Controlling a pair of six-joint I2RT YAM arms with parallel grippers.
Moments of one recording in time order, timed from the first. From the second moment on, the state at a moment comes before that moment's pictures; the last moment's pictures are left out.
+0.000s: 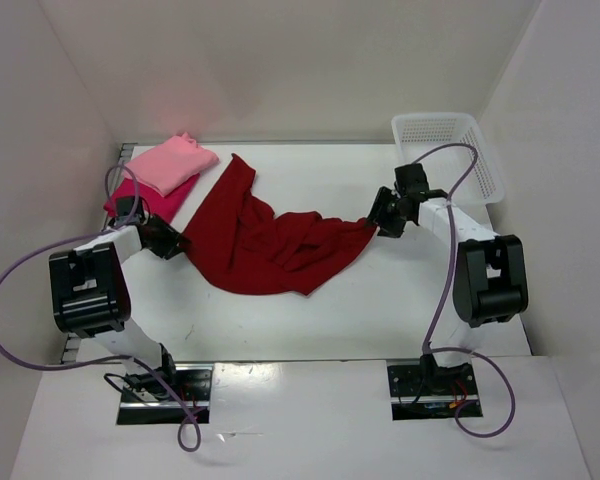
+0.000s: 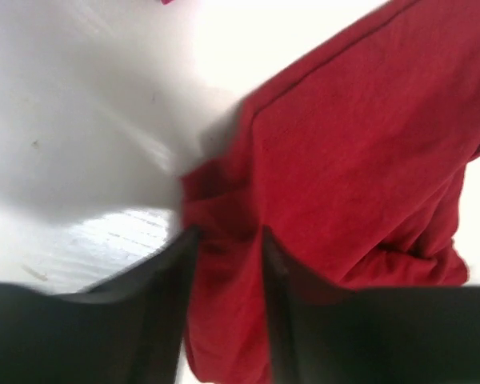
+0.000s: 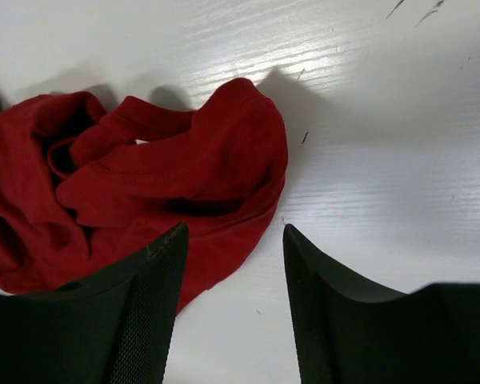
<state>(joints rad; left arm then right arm) 0.27 1.65 0.89 -0.24 0.30 -0.74 0.14 1.67 1.14 -0.46 -0.18 0.57</state>
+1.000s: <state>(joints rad) 0.27 1.33 1.03 -0.75 0.34 -0.64 0.64 1.88 1.38 -0.58 0.06 0.53</state>
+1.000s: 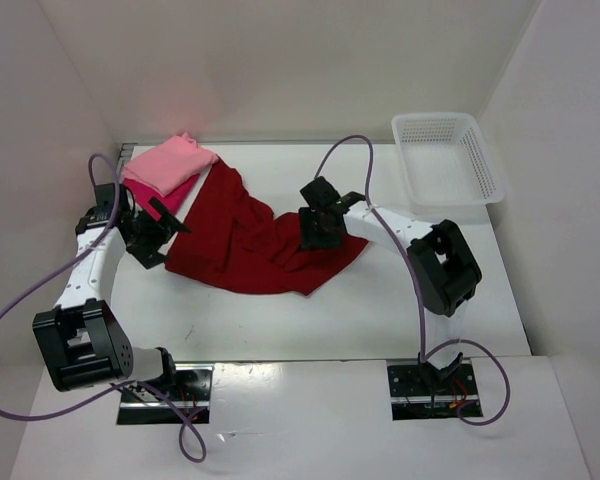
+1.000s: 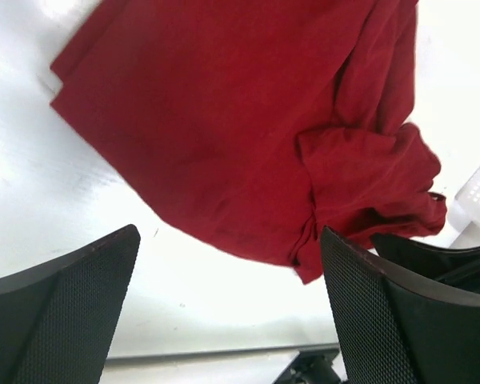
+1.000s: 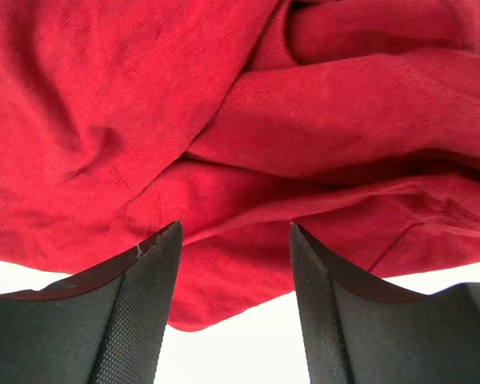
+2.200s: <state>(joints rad) -0.01 2.11 1.56 -0.37 0.20 -0.61 0.21 1.44 1.03 -0.68 0.13 0.60</state>
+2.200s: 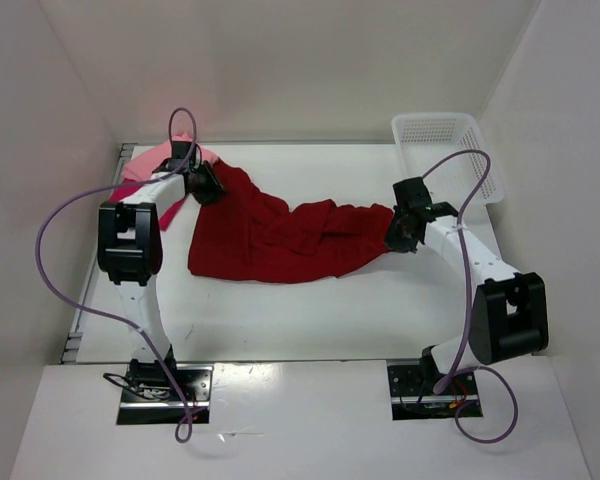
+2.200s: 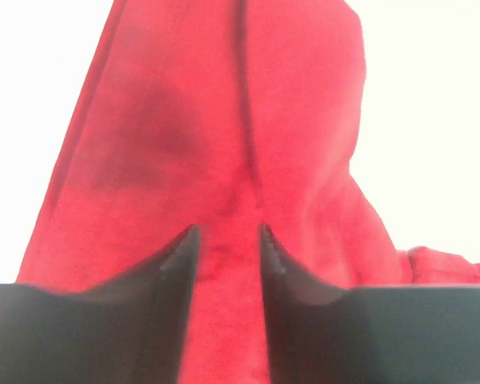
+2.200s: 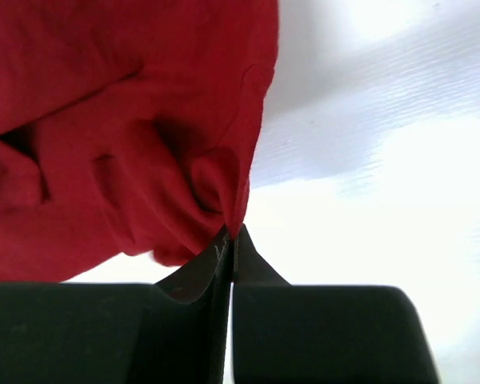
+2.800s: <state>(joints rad) 0.13 1.40 0.73 -0.37 0.23 -0.75 0.19 1.48 1.03 -0.66 0.01 0.55</state>
